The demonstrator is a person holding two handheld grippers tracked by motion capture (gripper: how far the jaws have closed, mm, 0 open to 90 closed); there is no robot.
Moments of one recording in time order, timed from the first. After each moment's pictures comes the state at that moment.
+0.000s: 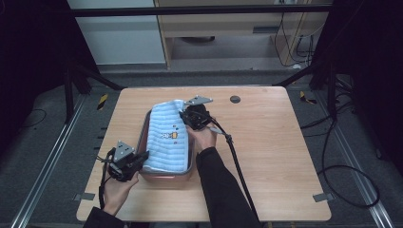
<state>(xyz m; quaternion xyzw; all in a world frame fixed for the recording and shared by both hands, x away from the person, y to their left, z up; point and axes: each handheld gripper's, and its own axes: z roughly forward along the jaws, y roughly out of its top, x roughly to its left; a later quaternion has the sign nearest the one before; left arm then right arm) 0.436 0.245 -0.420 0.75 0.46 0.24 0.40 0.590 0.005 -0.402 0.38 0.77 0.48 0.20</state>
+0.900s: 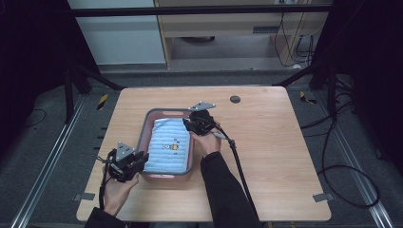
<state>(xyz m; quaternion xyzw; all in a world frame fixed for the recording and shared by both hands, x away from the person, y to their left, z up) 0.439 0.250 -0.426 0.75 0.48 0.25 0.38 0.584 -0.008 -0.419 0.39 0.78 0.45 0.20</state>
